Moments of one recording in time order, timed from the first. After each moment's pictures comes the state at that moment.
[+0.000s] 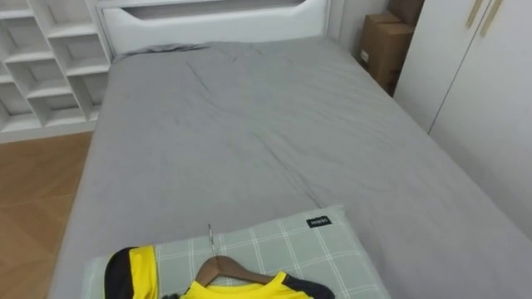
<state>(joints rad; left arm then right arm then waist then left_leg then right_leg) -0.16 0.13 -0.24 0.98 0.80 0.06 0.12 0.07 -0.22 -0.02 1.20 0.26 -0.02 0.12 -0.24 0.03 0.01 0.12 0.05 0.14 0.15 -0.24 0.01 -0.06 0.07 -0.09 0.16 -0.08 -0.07</state>
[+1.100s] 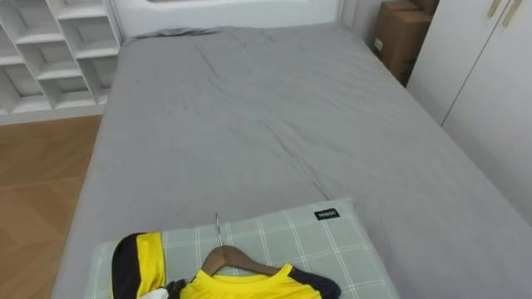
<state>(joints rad) -0.20 0.12 -0.24 1.01 0.78 0.02 0.15 0.05 -0.24 0.02 1.20 0.27 -0.03 0.14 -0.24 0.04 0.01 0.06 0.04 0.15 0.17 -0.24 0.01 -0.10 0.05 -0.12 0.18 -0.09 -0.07</state>
